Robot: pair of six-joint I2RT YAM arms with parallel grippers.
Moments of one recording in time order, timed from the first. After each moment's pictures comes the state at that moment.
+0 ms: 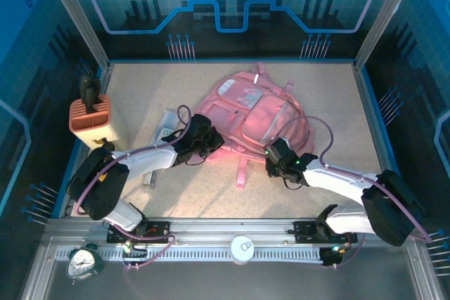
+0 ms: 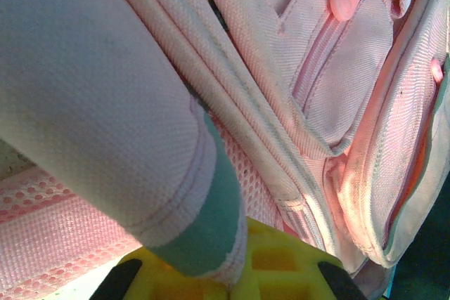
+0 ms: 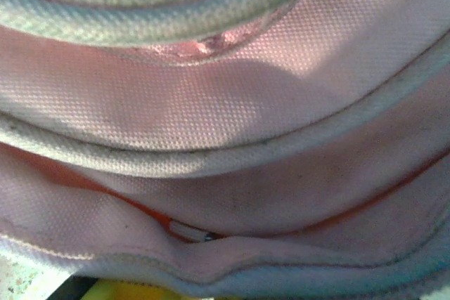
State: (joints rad) left arm -0.60 1.53 0.78 -0.01 0.11 -1.19; right arm 0.69 1.28 0.56 -0.37 0.25 0.59
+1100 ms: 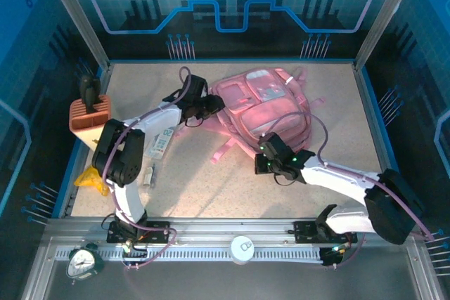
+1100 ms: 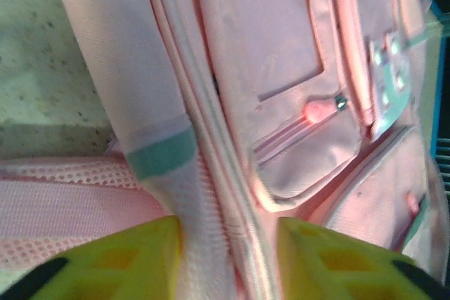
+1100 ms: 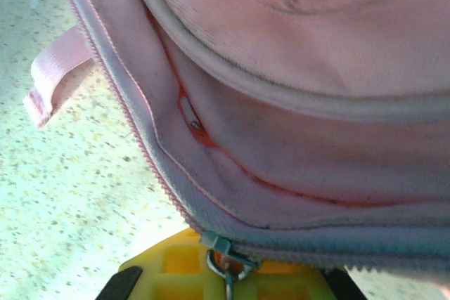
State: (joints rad) left arm -0.37 1.82 1.26 -0.22 0.26 -0.87; right arm 0.75 1.30 0.65 -0.32 0.06 0.65
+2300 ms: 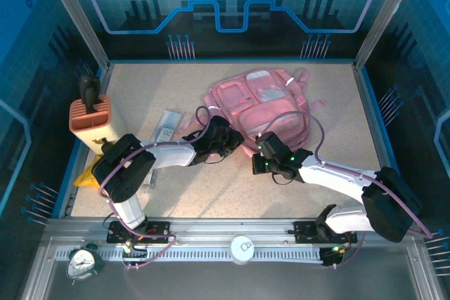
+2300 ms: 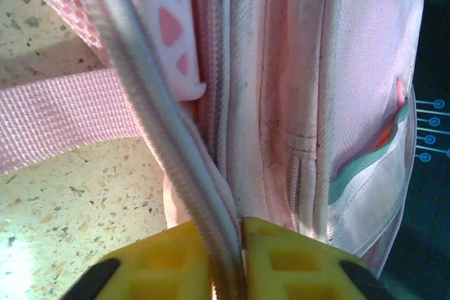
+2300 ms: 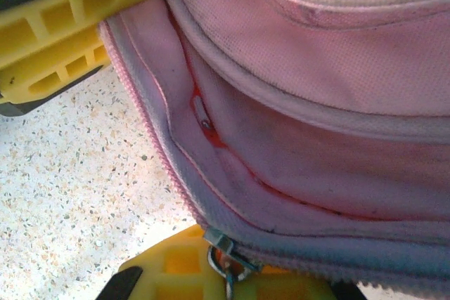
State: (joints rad) left arm -0.71 1.74 0.87 0.21 0.12 -1.34; right arm 0.75 1.30 0.65 -0.32 0.05 0.60
